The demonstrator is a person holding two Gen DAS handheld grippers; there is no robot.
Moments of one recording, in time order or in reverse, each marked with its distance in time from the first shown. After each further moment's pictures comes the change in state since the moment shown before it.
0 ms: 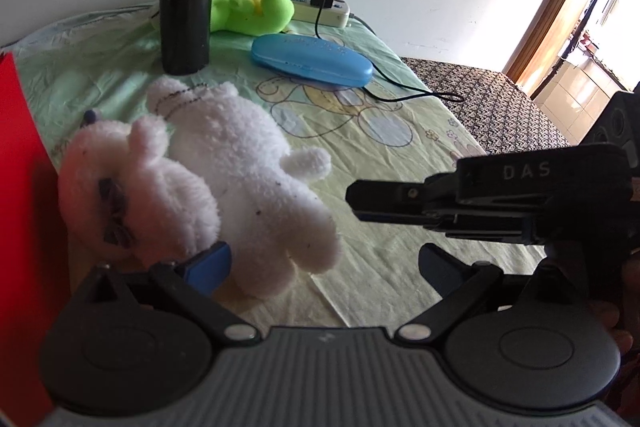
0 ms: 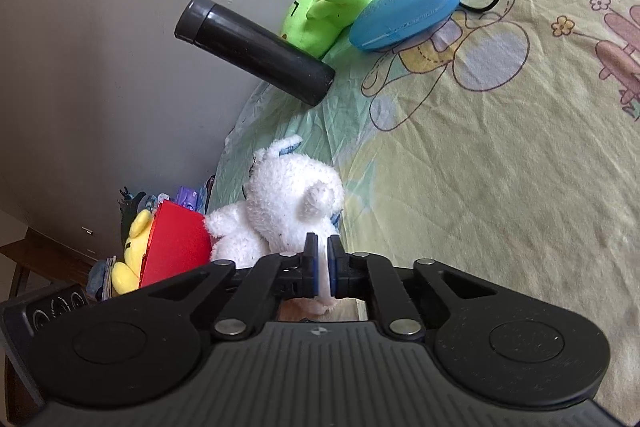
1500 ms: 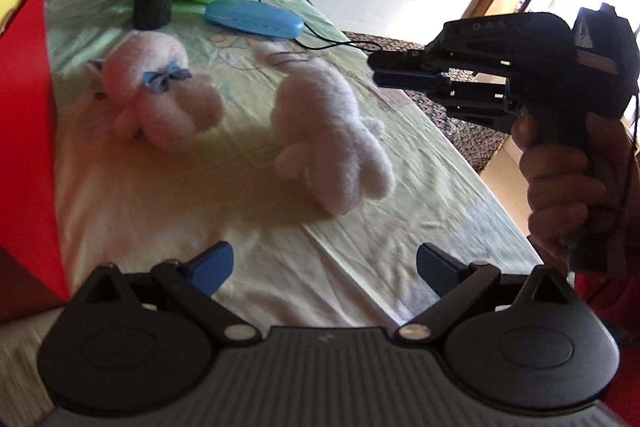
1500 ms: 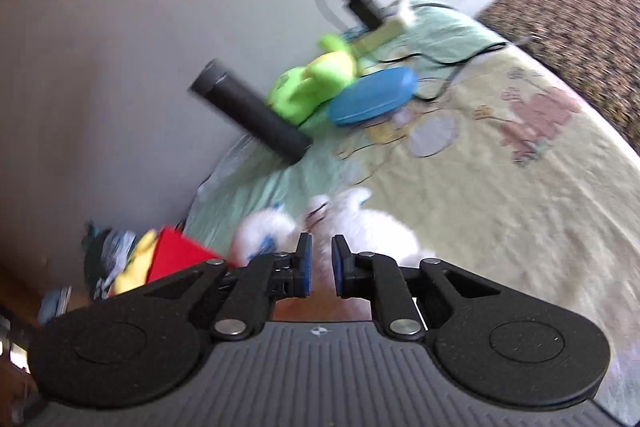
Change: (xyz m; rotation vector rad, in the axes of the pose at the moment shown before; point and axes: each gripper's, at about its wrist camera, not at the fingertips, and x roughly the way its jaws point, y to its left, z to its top) left arm -0.079 -0.022 -0.074 0.028 0.027 -0.148; right arm -0.081 0.019 -0.022 -0.003 -0.246 -0.192
